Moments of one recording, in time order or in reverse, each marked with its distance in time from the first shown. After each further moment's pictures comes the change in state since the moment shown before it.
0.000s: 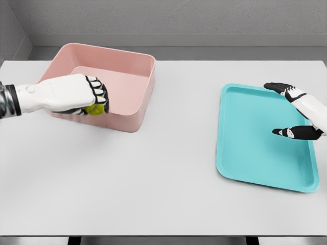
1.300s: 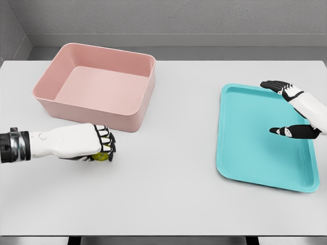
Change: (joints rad) left arm 0.272 0.053 0.007 -0.130 -0.009 0.000 0.000; right arm 0.002 0.001 0.002 -0.043 0.001 0.000 -0.001
